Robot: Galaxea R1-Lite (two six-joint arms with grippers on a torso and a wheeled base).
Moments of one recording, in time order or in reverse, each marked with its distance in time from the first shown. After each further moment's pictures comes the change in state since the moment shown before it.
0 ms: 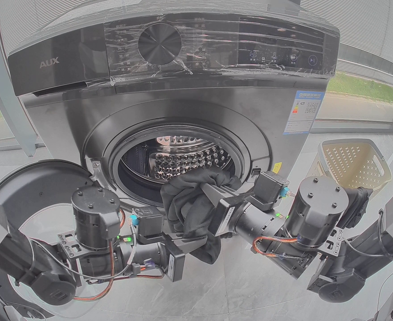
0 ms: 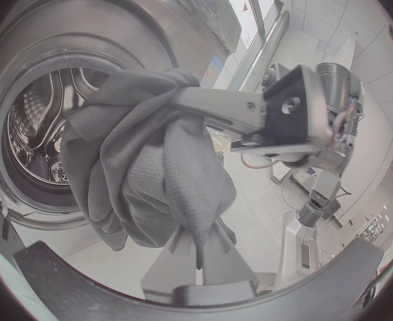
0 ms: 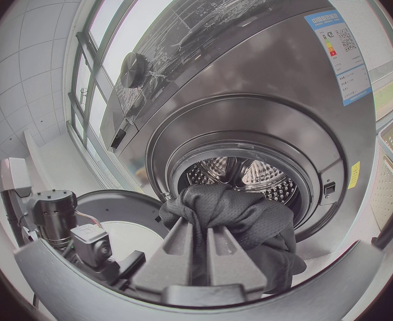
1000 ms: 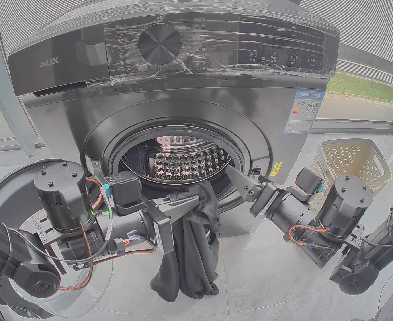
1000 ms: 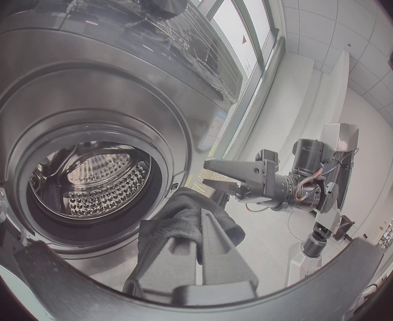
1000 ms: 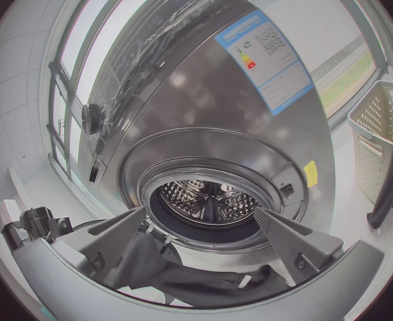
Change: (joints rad) left arm 0.034 -0.097 -0.030 -0.099 0.048 -0.046; right arm -0.128 -0.049 0.163 -0.141 -0.029 0.182
